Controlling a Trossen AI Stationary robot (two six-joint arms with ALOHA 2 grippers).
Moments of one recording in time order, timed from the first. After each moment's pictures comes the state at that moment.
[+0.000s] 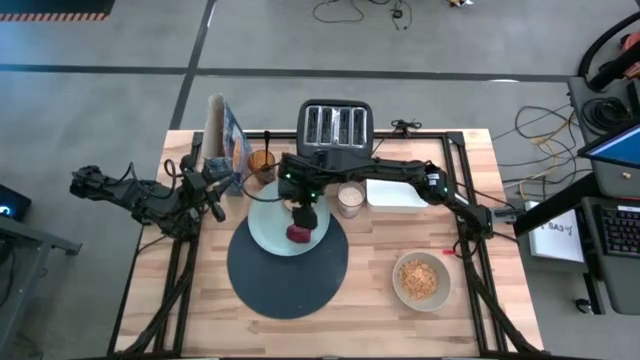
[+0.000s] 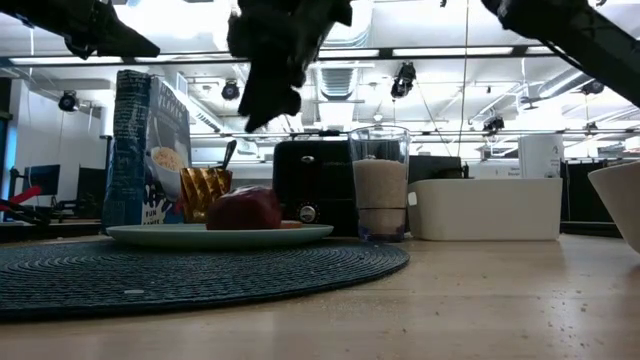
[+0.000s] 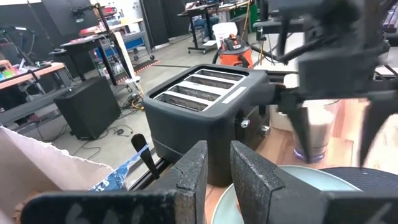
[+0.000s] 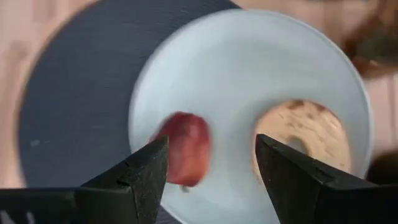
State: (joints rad) left arm -0.36 0.38 0.55 -0.45 -0.98 -0.07; right arm -0.12 2.31 2.35 -1.06 -0.26 -0.11
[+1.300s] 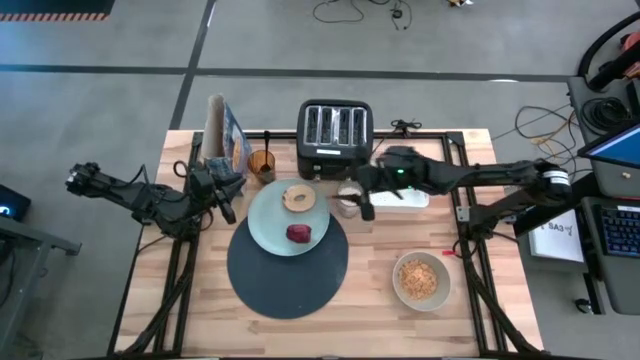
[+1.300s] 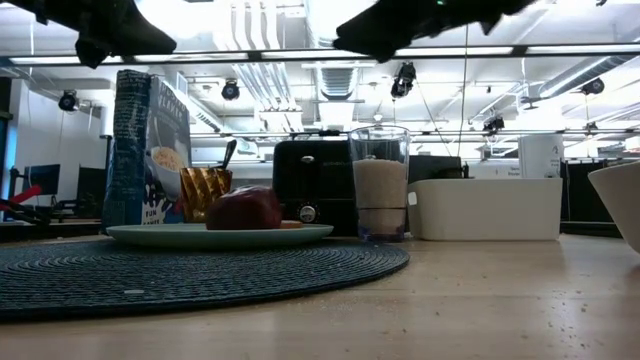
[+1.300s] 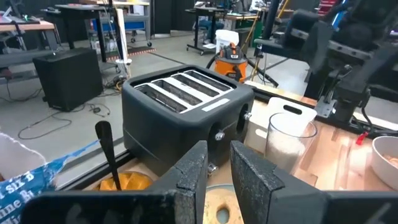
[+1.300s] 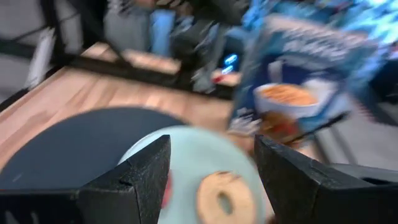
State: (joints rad) left arm -0.36 0.53 0.55 -0.30 -0.98 -0.33; right arm -0.17 1.35 0.97 0.14 -0.22 -0.26
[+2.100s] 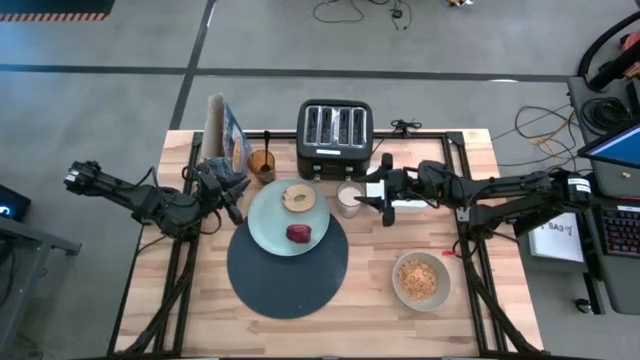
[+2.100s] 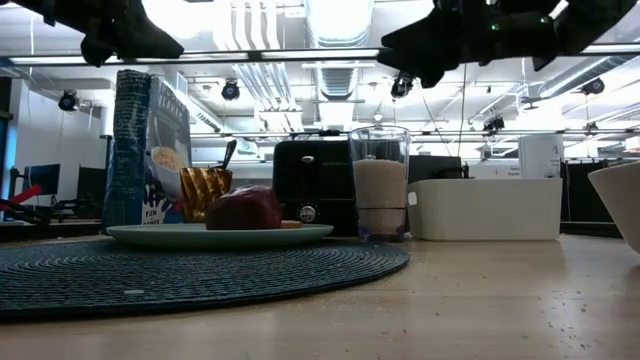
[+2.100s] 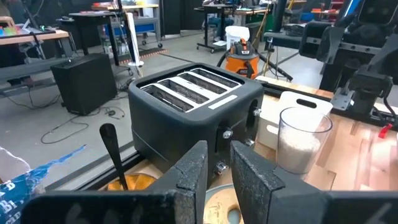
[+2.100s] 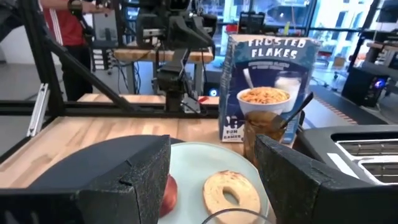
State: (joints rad) left arm -0.36 0.61 0.55 -0.25 -1.03 -0.30; right arm -0.17 1.13 0.55 0.55 -0.16 -0.06
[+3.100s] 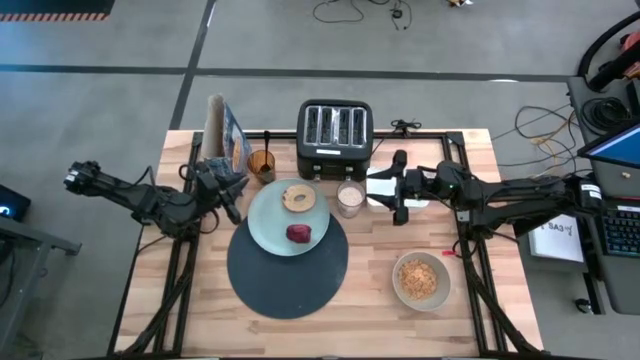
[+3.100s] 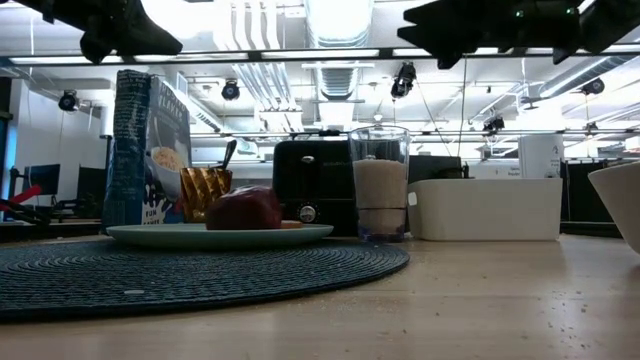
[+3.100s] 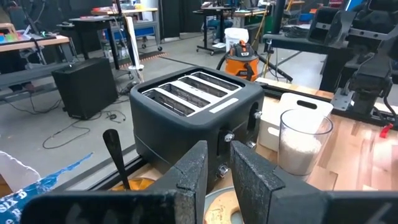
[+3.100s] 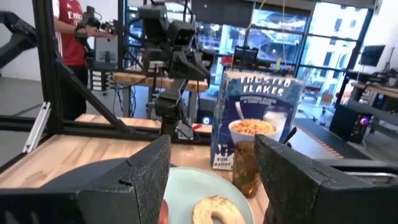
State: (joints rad) left arm -0.36 0.60 0.56 -0.26 -1.03 -0.26; right arm -0.18 0.98 0.48 0.59 -0.16 -0.12
